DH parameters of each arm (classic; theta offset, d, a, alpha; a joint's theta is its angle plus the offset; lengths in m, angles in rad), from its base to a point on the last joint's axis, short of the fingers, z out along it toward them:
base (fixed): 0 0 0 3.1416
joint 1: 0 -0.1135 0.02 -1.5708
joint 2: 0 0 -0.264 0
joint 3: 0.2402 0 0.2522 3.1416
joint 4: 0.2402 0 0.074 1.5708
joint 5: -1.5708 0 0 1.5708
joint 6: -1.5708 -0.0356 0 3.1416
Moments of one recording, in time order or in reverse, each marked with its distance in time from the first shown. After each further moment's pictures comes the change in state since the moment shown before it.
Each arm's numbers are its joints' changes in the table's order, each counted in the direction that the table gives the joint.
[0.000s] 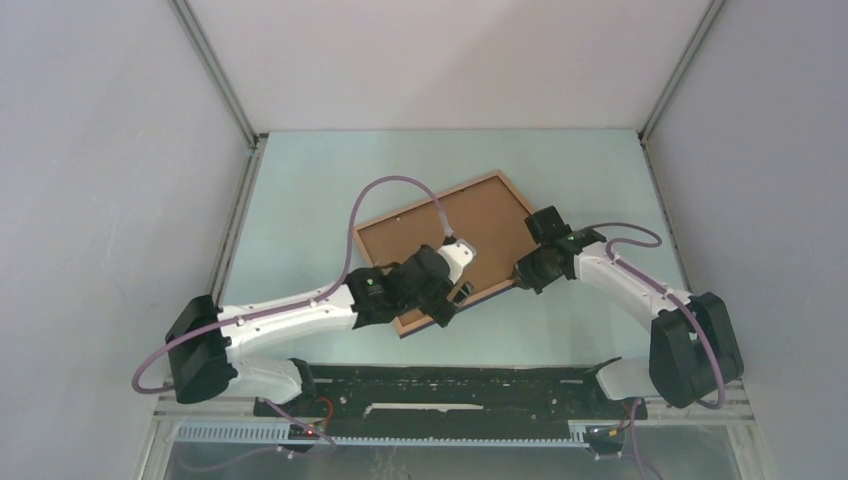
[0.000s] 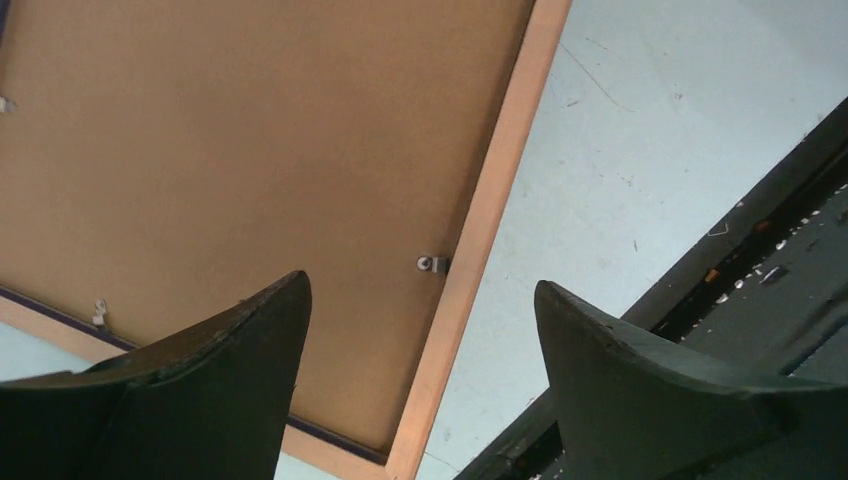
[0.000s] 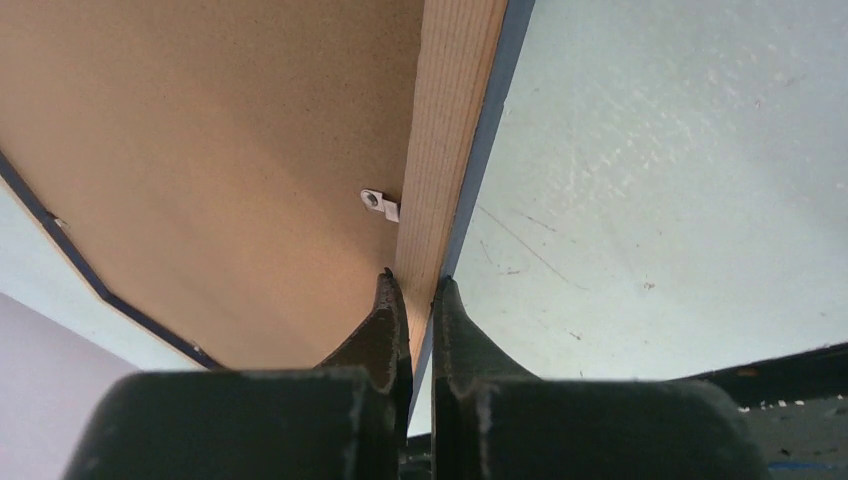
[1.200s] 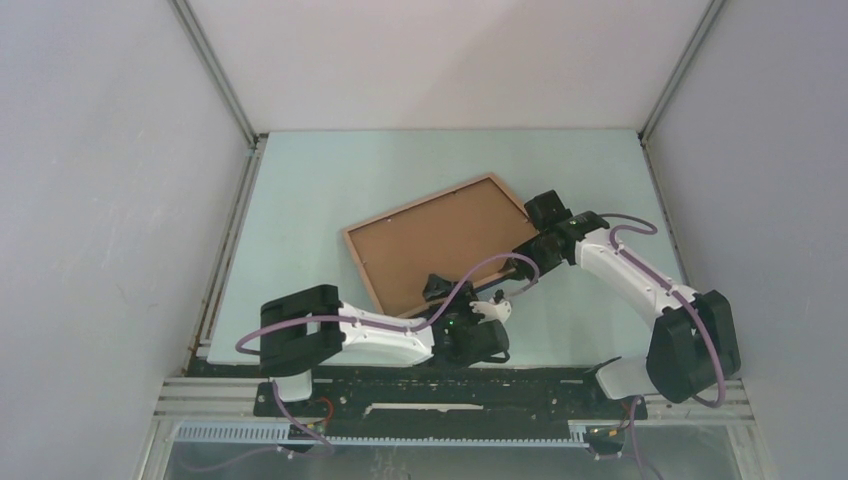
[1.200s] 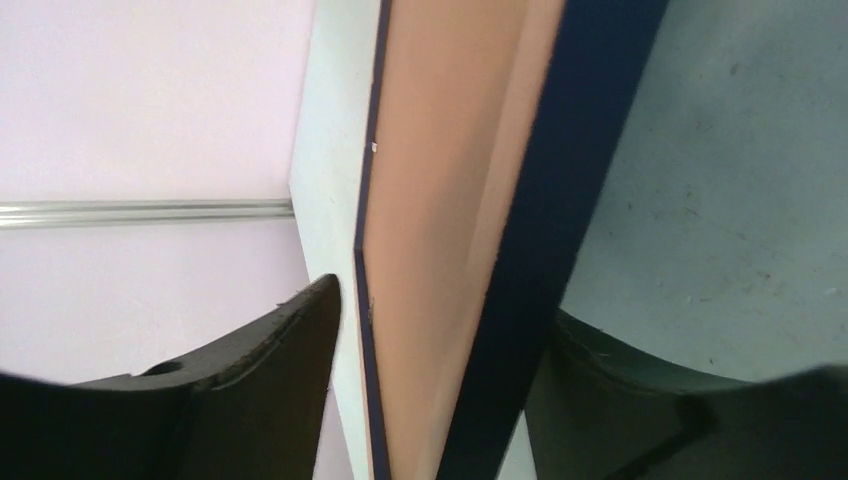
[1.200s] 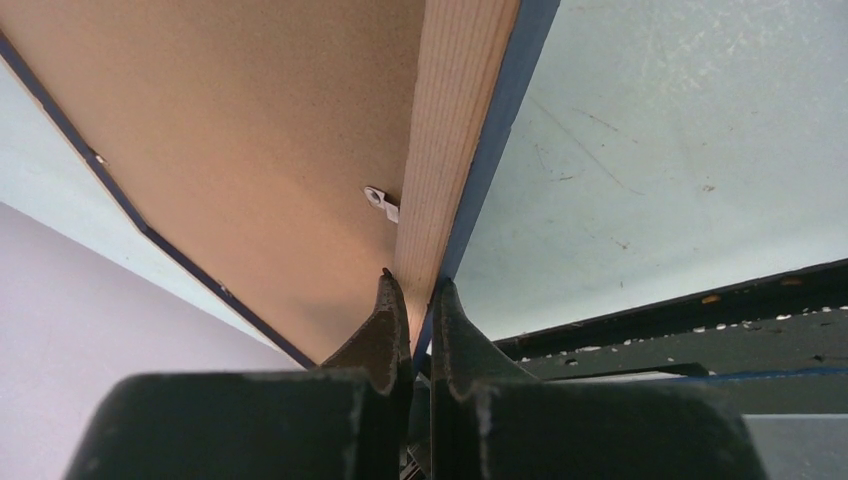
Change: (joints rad) left arm 0.315 -0.465 0.043 -0.168 0.977 -0.376; right arm 0.004 -0.023 0.153 0.145 0.148 -0.004
